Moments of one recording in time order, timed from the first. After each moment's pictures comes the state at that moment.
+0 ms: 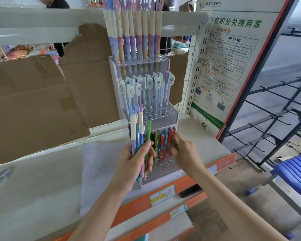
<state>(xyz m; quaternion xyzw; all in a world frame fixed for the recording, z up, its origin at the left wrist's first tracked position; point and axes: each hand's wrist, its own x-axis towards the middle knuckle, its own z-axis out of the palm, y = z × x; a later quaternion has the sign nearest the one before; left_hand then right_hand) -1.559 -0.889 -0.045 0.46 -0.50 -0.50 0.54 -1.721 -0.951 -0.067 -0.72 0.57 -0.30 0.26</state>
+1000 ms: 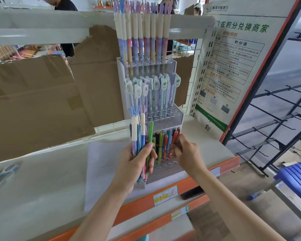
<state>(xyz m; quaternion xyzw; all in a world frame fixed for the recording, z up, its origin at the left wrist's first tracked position) -1.552 -0.881 -0.043 0.45 -0.50 -0.50 0.55 -1.716 -0.947 -0.068 -0.71 0.58 -0.33 0.23</state>
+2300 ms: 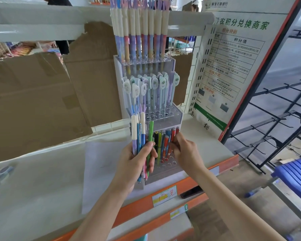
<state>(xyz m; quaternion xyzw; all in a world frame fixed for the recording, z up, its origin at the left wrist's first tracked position) -1.553 -0.890 -0.049 0.45 -0.50 -0.51 0.55 -1.717 -0.954 -0.074 -0.74 0.55 -0.33 0.19</state>
